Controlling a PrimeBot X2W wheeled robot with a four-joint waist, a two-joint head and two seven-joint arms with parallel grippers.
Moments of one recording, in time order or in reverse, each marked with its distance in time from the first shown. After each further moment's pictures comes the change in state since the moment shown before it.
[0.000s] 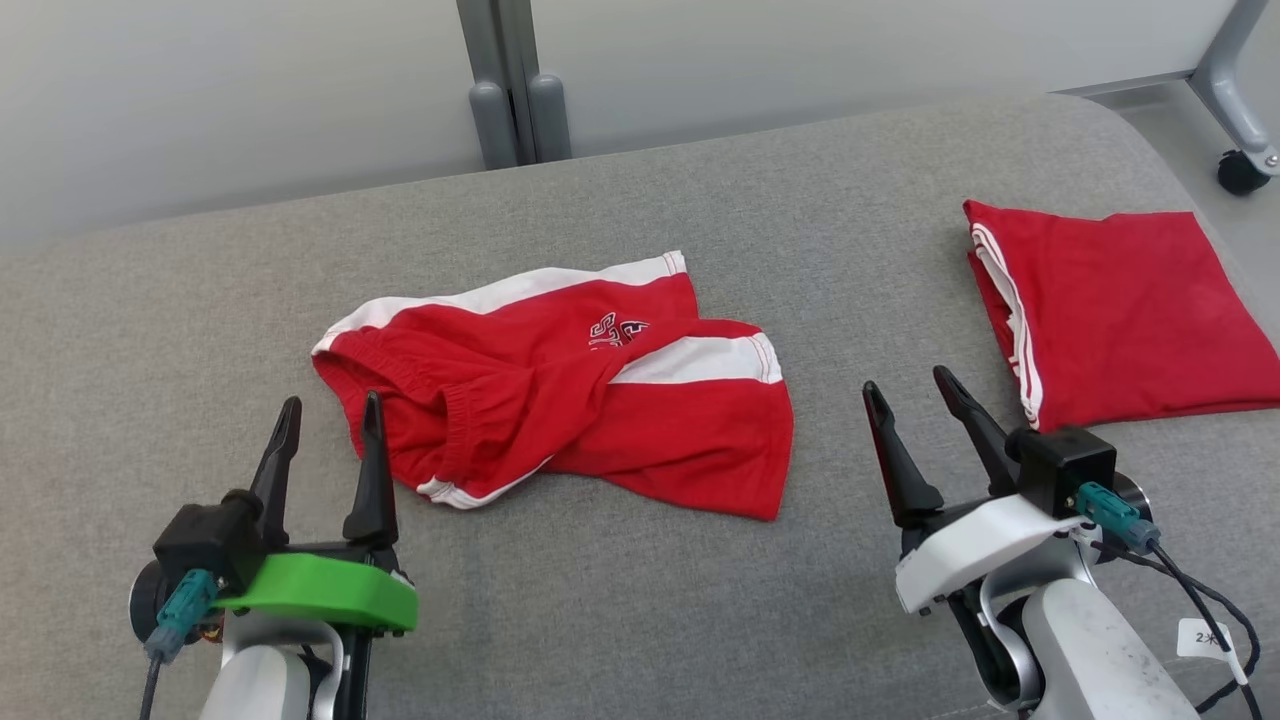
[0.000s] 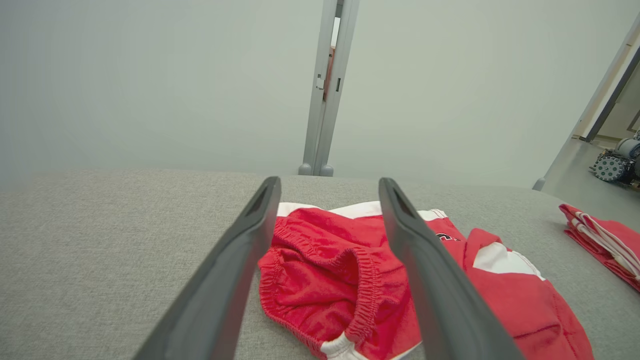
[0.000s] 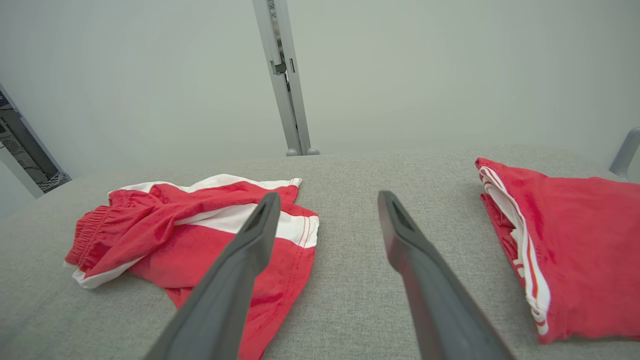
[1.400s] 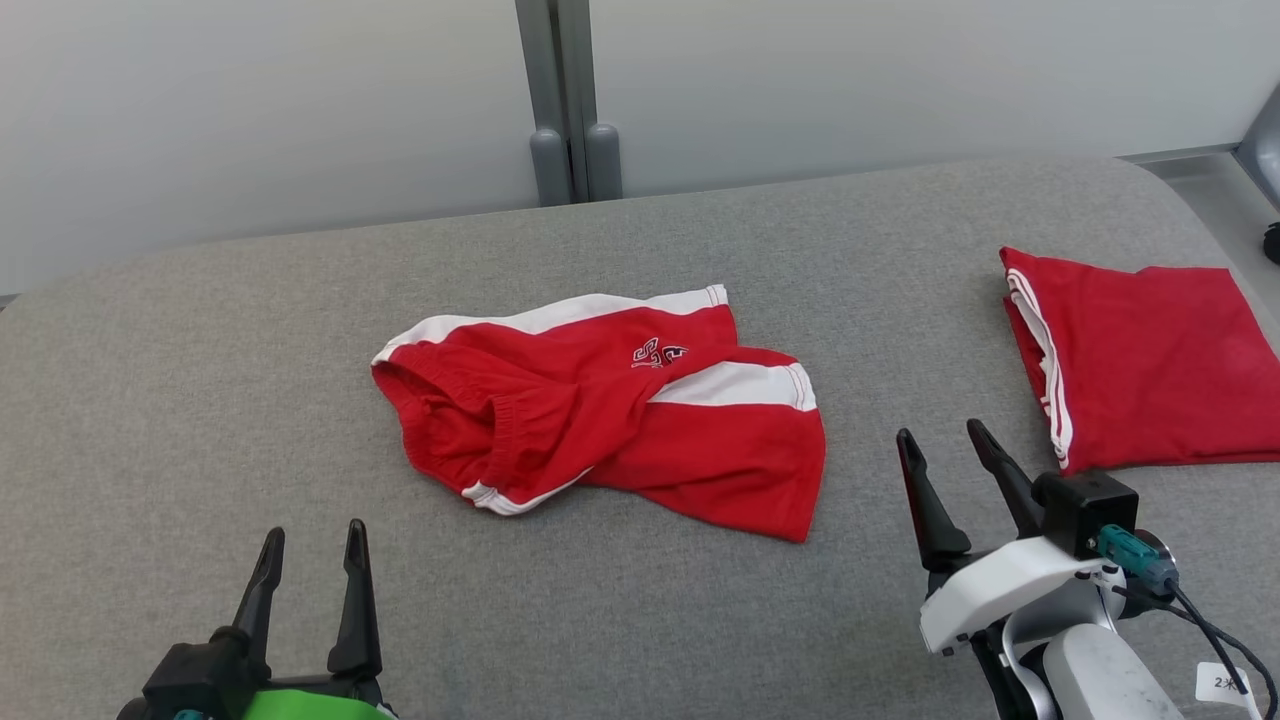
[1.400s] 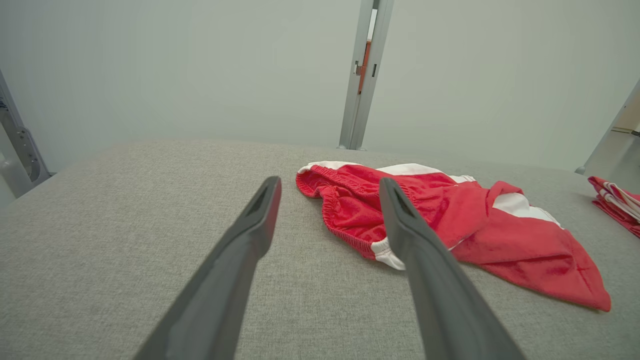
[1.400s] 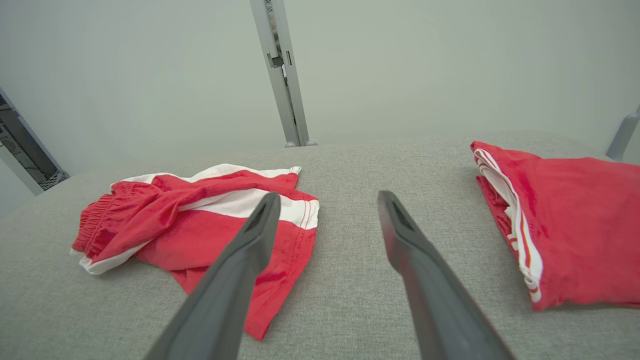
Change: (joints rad) left arm 0.266 -0.061 0.124 -0.141 0.127 -0.065 0.000; right arm 0.076 0.015 -0.072 0.026 -0.014 0.000 0.003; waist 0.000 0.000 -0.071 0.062
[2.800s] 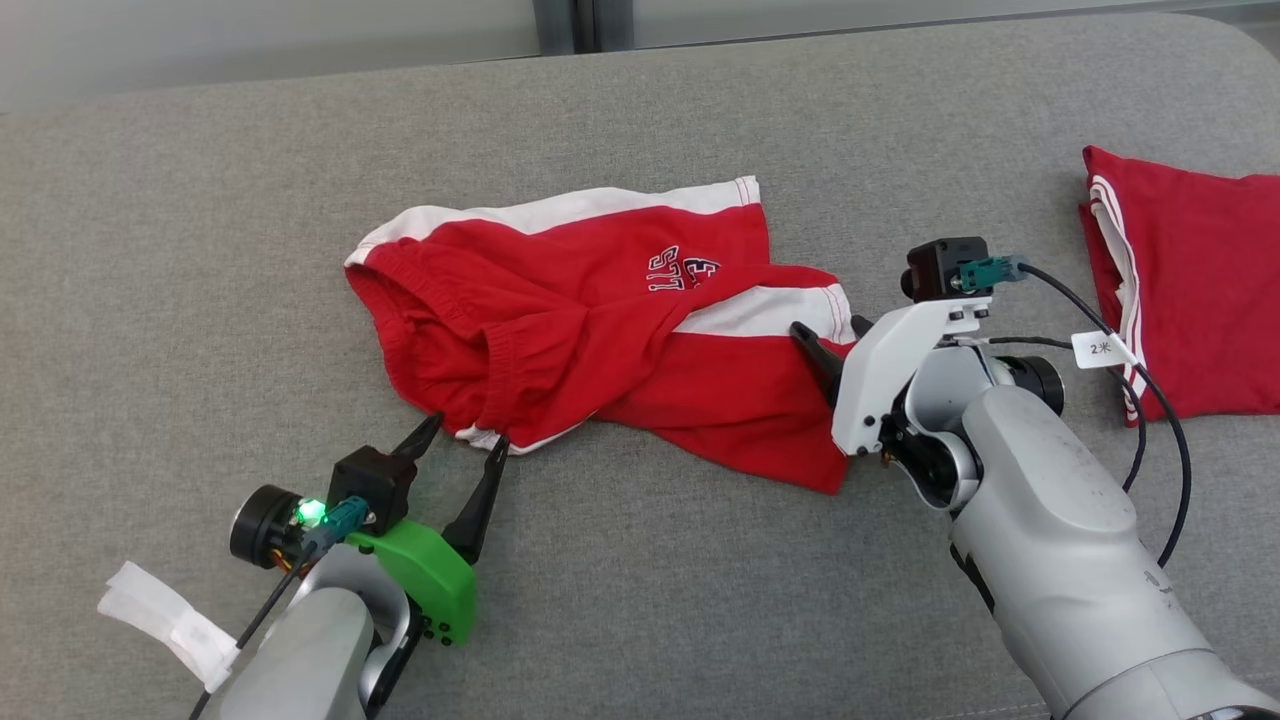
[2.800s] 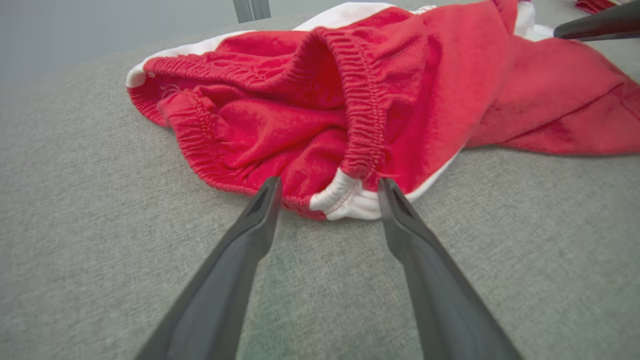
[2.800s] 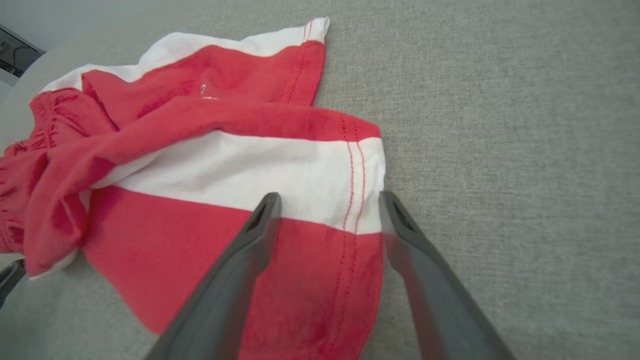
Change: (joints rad) left arm -0.529 0.187 -0.571 0.535 -0.145 -0.006 0.000; right arm -0.554 0.042 0.122 0.483 0.208 0.000 0.454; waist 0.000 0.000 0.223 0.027
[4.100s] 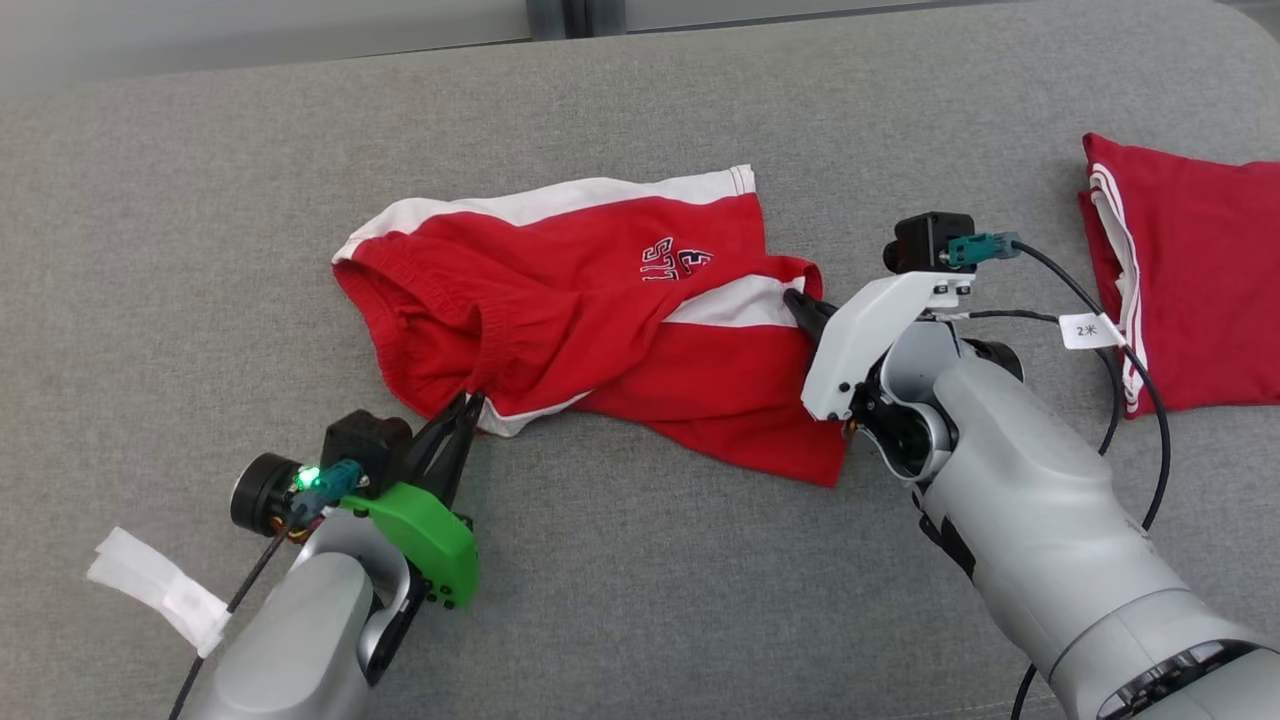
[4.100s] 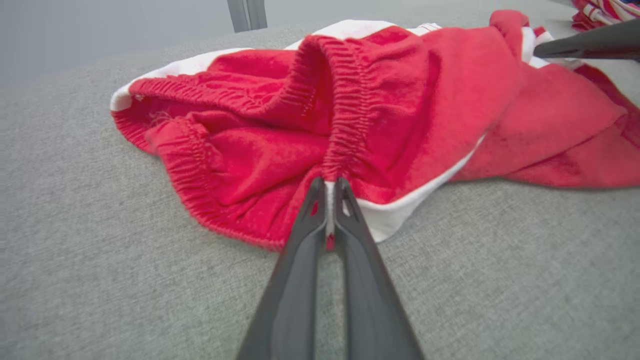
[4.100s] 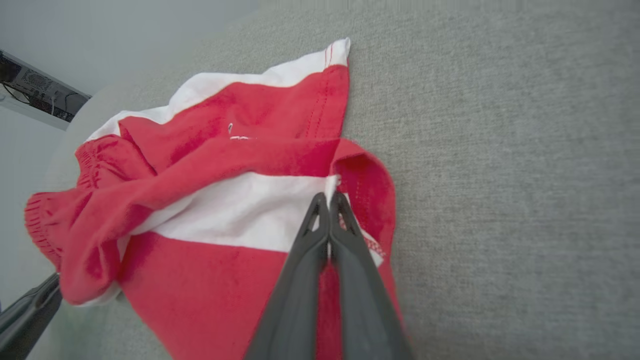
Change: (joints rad) left arm -0.067 0.004 -0.048 0.024 -0.067 0.000 0.000; right arm -0.135 0.000 0.191 0.180 0.307 0.000 -0.135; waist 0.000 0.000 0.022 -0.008
